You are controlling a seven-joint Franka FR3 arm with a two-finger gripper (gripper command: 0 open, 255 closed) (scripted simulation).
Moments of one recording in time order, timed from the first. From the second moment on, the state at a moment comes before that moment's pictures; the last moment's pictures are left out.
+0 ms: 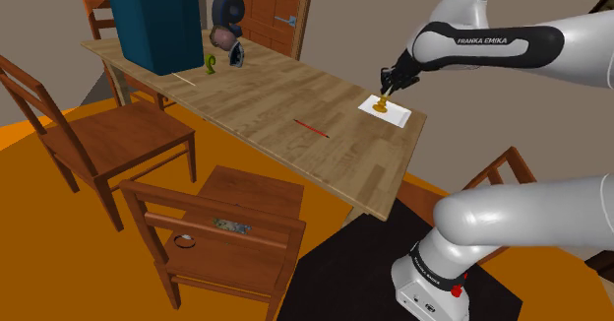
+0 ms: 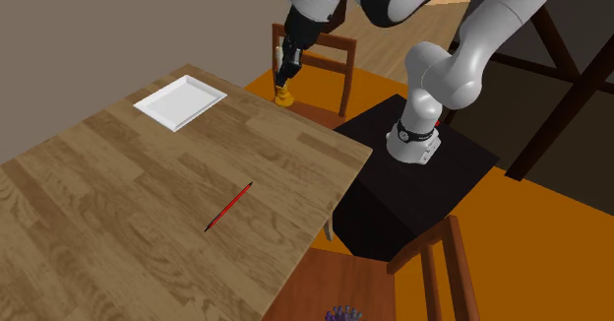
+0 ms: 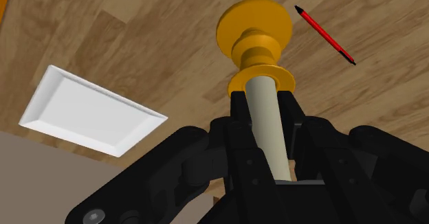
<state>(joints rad) -0.36 -0.64 -0.03 -2.53 -0.10 2.33 0.19</state>
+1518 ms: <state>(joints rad) -0.38 0.01 -0.49 -1.90 0.22 2.32 -0.47</state>
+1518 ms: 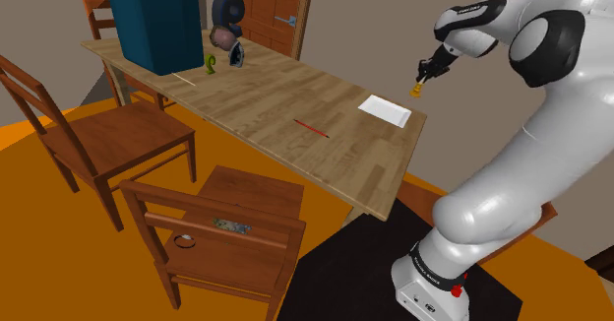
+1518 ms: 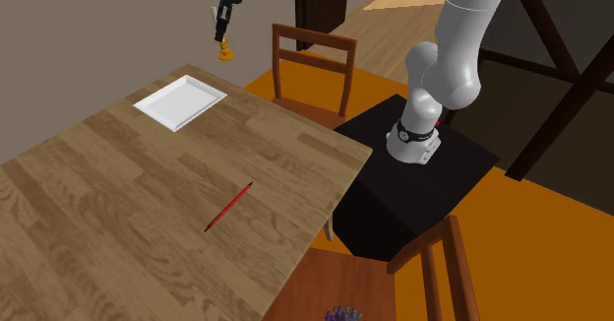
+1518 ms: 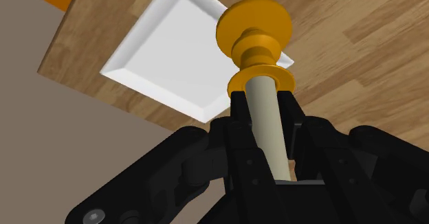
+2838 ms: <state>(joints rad) -0.72 0.63 -0.48 -1.14 0.57 2.05 -0.73</state>
